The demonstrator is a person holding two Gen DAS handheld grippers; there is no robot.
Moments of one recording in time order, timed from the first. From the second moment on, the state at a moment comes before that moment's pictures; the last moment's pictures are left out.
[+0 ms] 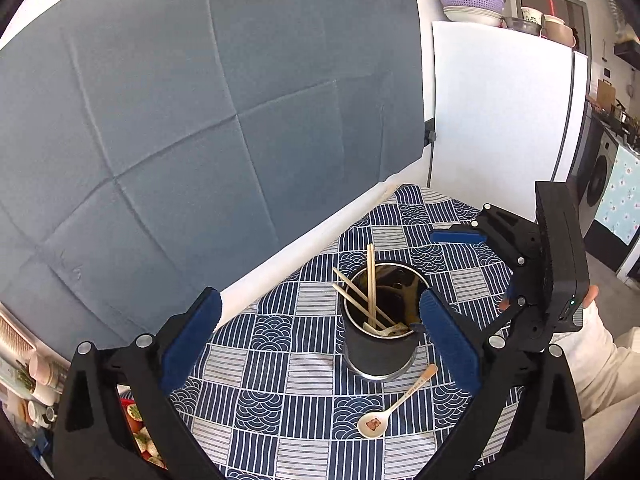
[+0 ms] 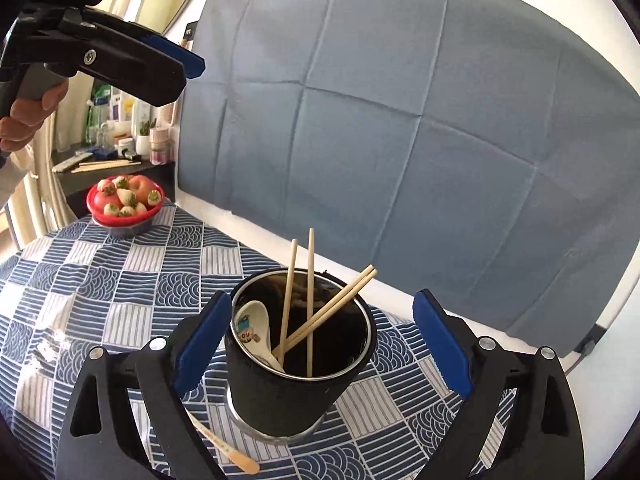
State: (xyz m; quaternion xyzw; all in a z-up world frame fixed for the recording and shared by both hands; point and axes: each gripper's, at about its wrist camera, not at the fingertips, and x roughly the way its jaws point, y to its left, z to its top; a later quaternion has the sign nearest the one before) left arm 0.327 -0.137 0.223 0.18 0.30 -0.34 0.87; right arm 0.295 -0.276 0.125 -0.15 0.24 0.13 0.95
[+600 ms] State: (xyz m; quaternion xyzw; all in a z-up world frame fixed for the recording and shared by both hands) left arm 0.329 -0.089 0.132 0.13 0.38 -0.34 0.85; right arm 0.265 -0.269 0.113 -0.17 0.26 0.13 0.94
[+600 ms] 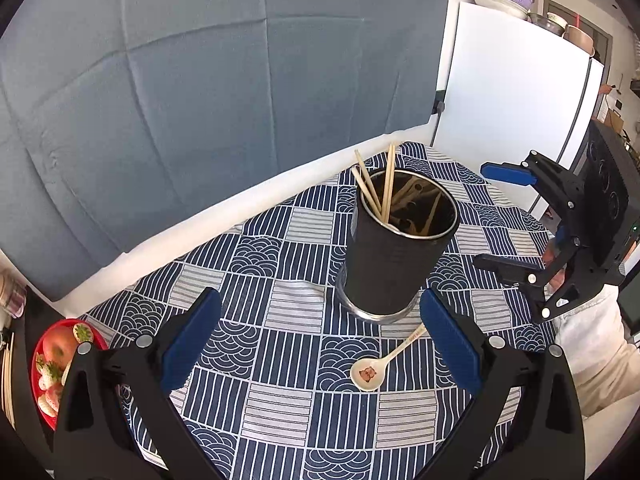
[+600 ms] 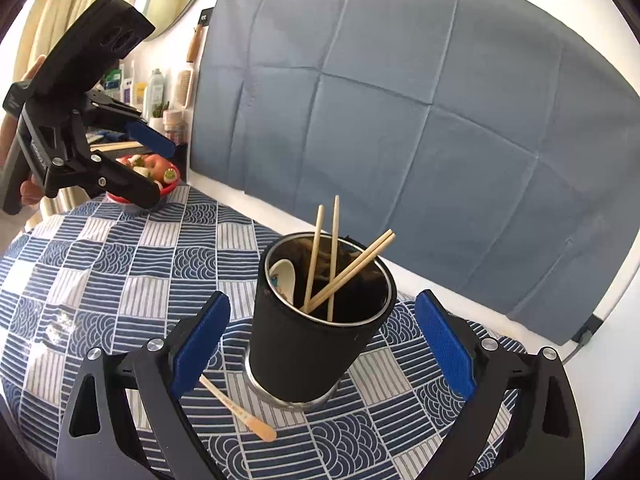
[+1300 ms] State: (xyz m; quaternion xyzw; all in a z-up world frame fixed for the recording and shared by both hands) left arm 0.319 -0.079 0.064 0.11 0.44 -0.33 0.83; right arm 0.259 -0.255 0.045 -0.20 0.35 0.20 0.90
